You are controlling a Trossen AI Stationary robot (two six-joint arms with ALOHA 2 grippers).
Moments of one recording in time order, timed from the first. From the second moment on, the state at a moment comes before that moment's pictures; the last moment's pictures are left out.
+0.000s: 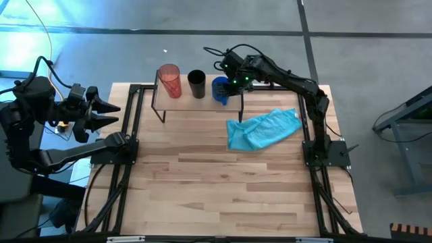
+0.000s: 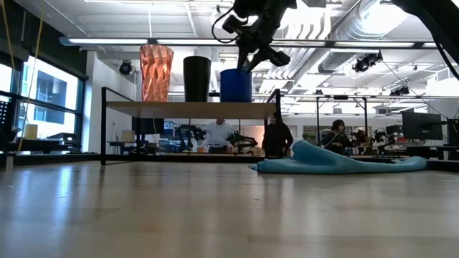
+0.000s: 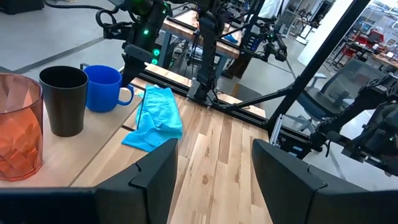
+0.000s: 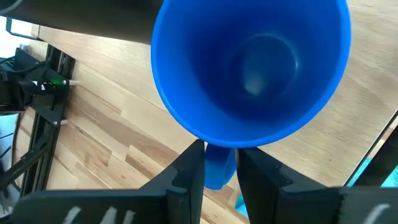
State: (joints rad) left arm 0.76 0.60 1.54 -1.25 0.51 -0.19; right arm -0.45 2.00 2.14 -1.21 -0.17 0.76
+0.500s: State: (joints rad) left arm 0.76 0.60 1.54 -1.25 0.51 -0.19; right arm -0.46 2.00 2.14 -1.21 -0.16 0.76
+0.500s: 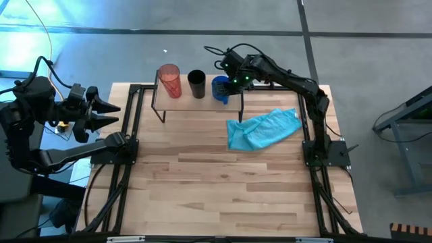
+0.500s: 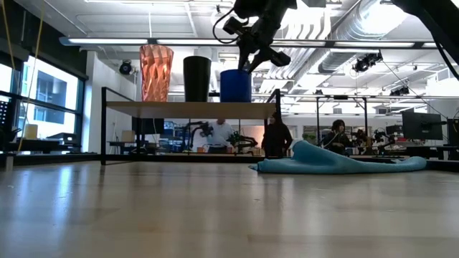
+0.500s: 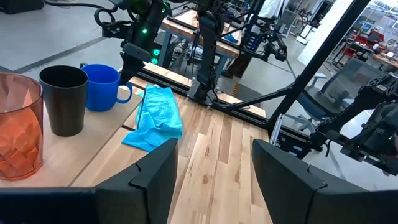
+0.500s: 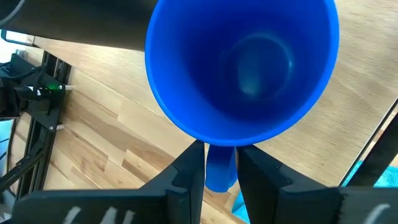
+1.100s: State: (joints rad) left arm 0.76 0.60 1.54 -1.26 0.51 -0.19; right arm -0.46 2.00 2.14 -1.16 -0.14 0.75
